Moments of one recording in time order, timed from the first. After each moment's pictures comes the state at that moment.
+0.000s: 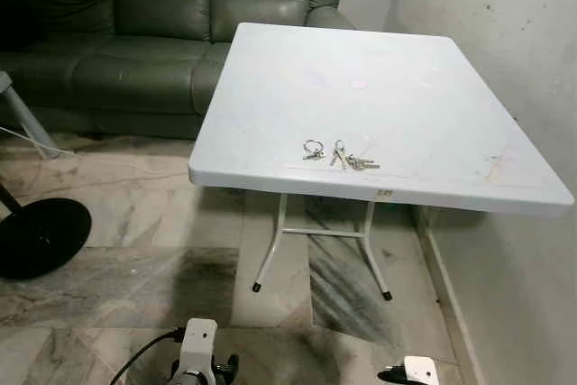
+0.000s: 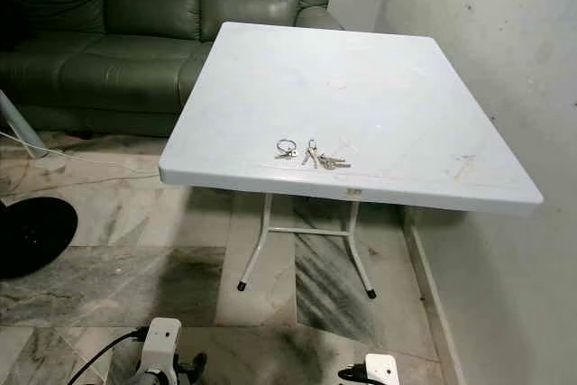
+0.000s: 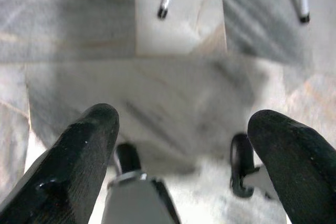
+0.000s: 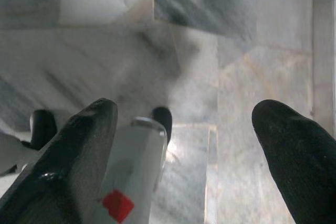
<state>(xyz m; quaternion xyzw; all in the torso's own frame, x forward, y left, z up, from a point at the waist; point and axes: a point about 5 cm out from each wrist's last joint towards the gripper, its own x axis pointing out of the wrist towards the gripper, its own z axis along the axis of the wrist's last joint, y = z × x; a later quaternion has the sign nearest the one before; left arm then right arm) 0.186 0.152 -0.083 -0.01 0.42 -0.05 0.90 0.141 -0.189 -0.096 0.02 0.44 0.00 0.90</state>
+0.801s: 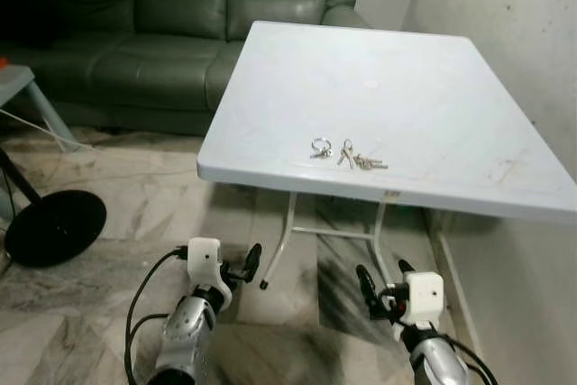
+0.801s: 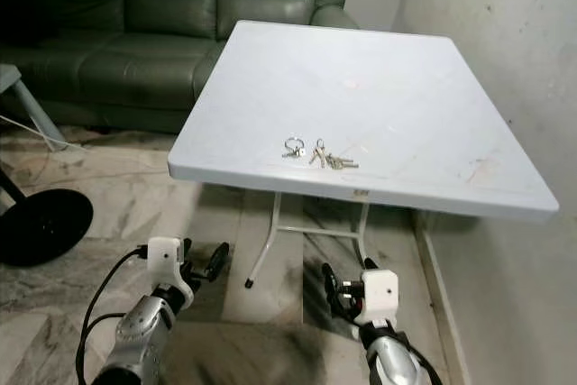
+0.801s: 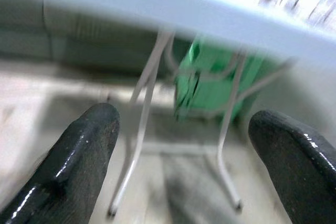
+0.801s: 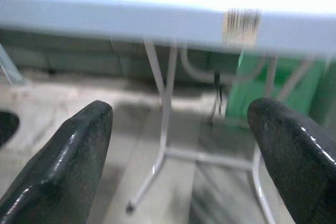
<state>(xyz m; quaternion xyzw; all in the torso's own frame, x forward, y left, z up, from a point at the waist) 0.272 0.130 0.016 -0.10 0.06 -0.14 0.98 0.226 -0.171 0.010 0.02 0.02 0.09 1.00</state>
